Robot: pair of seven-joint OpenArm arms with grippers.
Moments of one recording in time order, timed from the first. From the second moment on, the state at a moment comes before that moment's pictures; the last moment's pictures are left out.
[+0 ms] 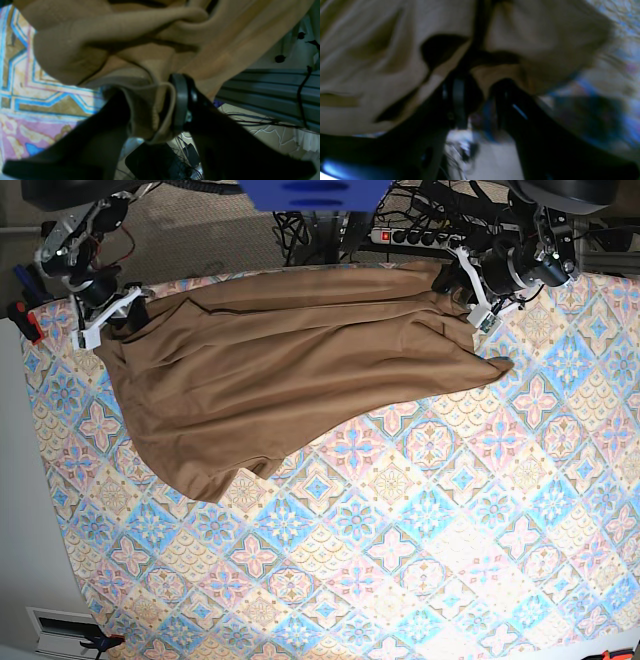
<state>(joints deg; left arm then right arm) 30.3 -15.5 -19.8 99.8 -34.6 -43.2 58.3 -19.3 5.9 46.7 93.5 28.5 43.4 -58.3</state>
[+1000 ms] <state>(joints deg) 27.1 -15.6 -27.4 103.6 -47.9 -40.8 62.8 -19.7 6.0 46.8 101.9 27.6 42.7 -59.1</state>
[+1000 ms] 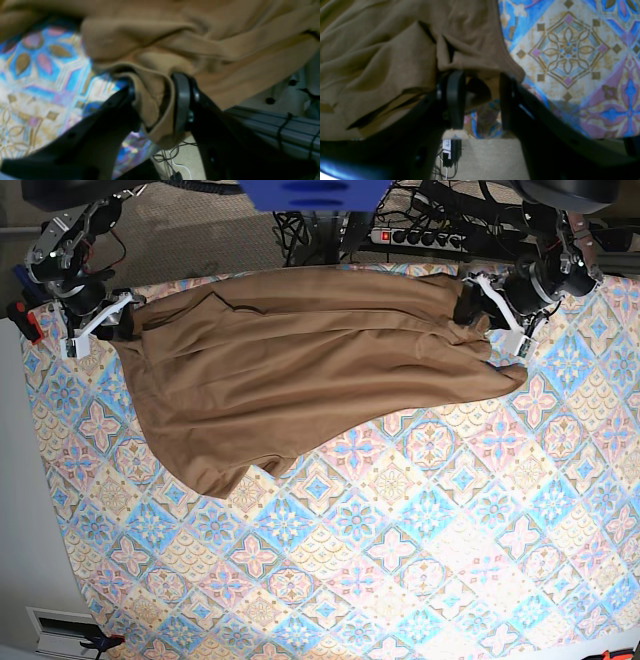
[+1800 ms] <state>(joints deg) 22.4 -7.6 -43.9 101.7 -55.6 -40.6 63.0 -16.3 6.0 46.8 101.9 27.8 42.7 -59.0</state>
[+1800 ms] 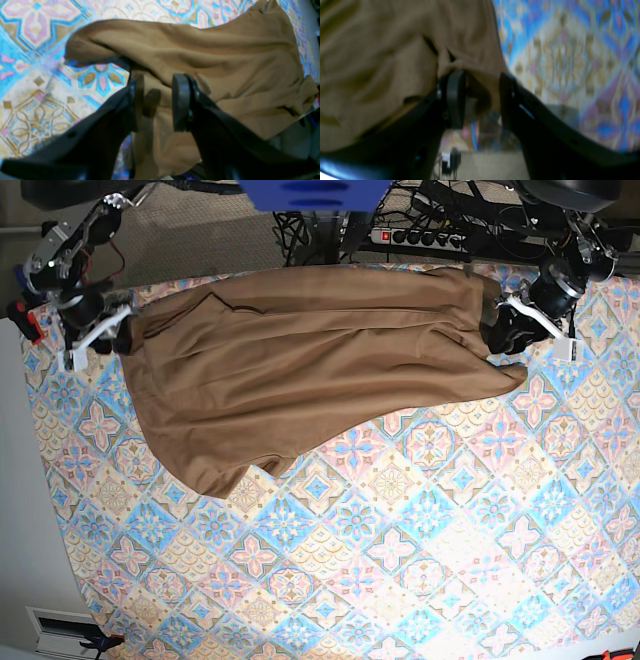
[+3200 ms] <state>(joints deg) 15.2 -3.8 -28.8 102.6 -28.9 -40.8 62.8 25.6 21.7 -2.3 66.7 10.3 42.9 -45.0</state>
